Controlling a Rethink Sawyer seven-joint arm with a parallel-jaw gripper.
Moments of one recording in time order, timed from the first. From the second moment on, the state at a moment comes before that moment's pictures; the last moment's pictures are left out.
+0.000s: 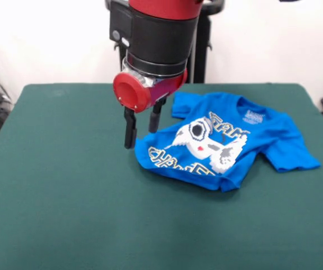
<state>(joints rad) 0.35 0.14 -1.05 0.76 -2.02 -1.07 3.63</state>
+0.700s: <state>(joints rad) 0.35 0.14 -1.07 0.74 -2.05 -1.19 3.63</state>
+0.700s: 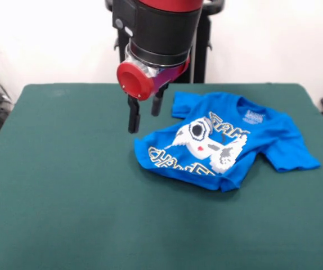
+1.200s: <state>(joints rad) 0.35 0.12 -1.07 0.73 -1.95 -1.20 3.63</state>
